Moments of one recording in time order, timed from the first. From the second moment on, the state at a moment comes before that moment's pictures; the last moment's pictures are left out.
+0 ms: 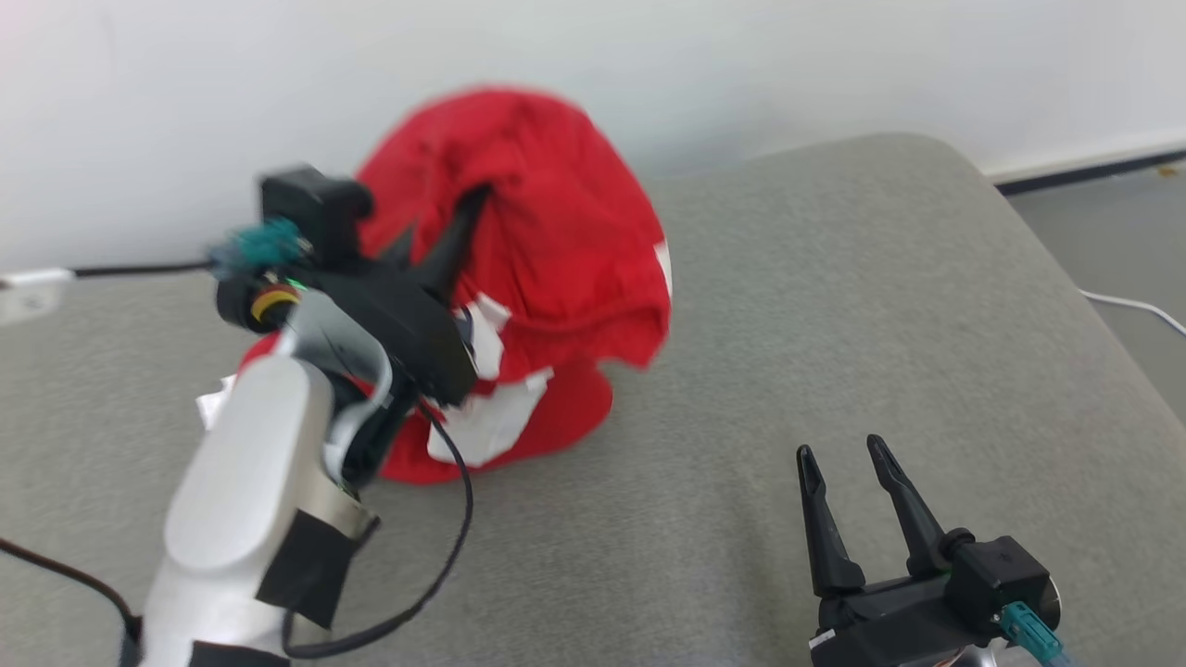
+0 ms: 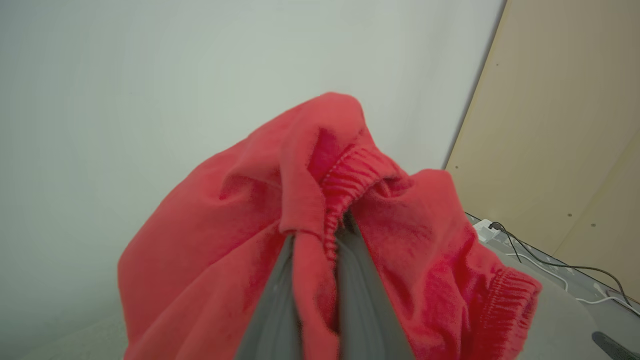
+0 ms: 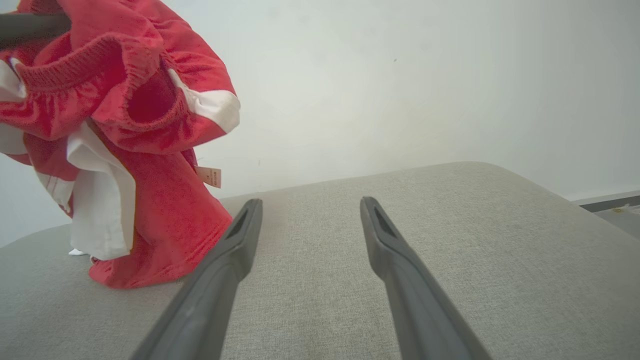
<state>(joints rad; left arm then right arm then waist) -0.83 0.08 -0.25 0.28 -0.40 -0.12 0.19 -0.09 -0.07 0.27 0.08 0.14 0.13 -0.26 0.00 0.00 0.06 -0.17</state>
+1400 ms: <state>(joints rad) -0.45 0.09 -0.38 0.55 -0.25 0.07 -0.25 -0.01 -0.09 0.26 0.09 0.14 0.13 -0.26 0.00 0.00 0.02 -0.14</state>
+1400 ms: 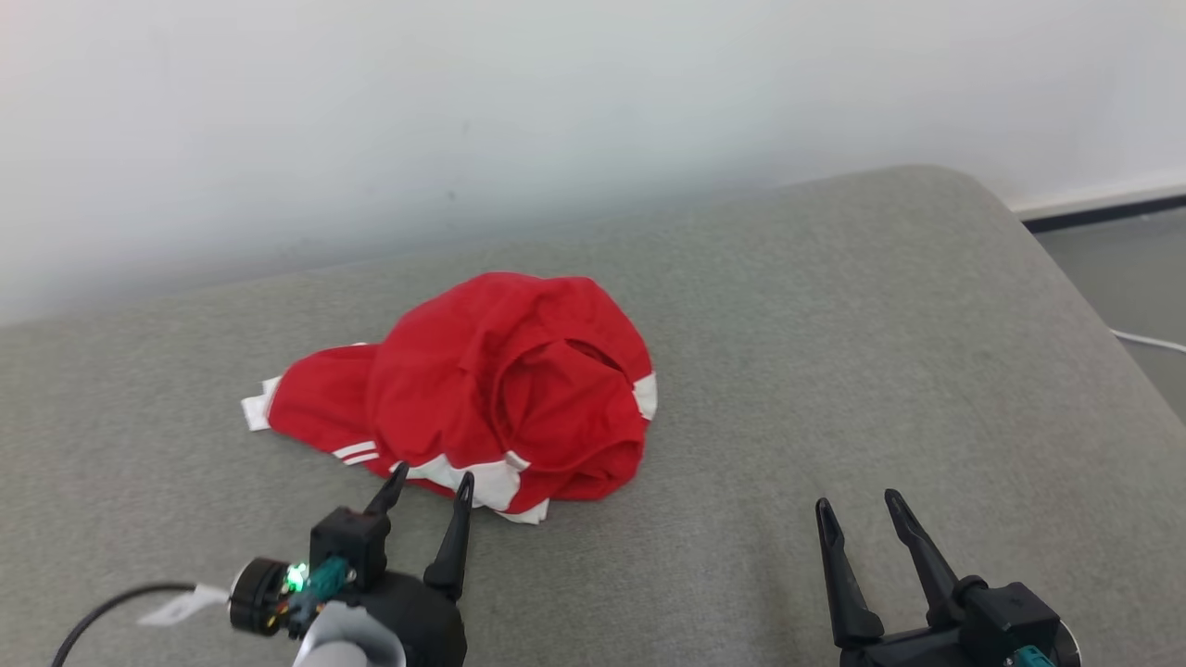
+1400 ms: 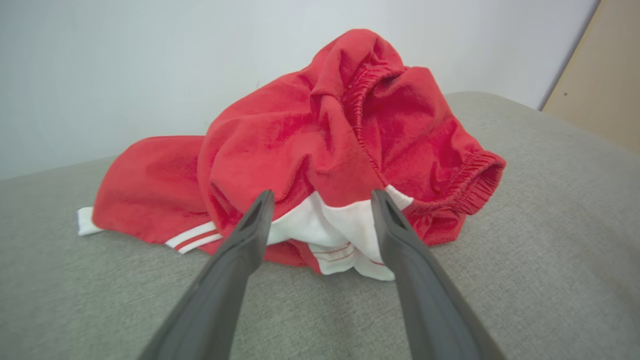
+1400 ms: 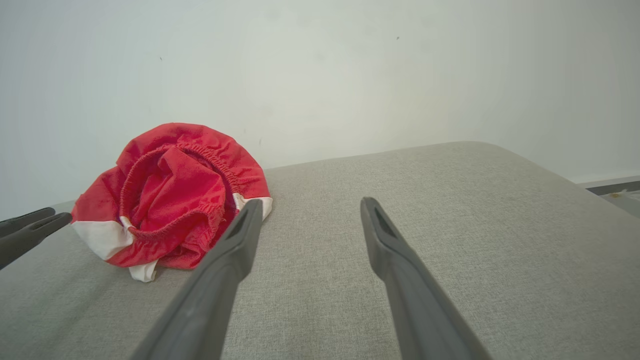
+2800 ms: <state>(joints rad) -0.74 0.13 -0.50 0.54 -0.13 0.11 -0.03 -0.07 -0.08 0.26 0.09 0.15 0.13 -0.26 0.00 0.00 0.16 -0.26</state>
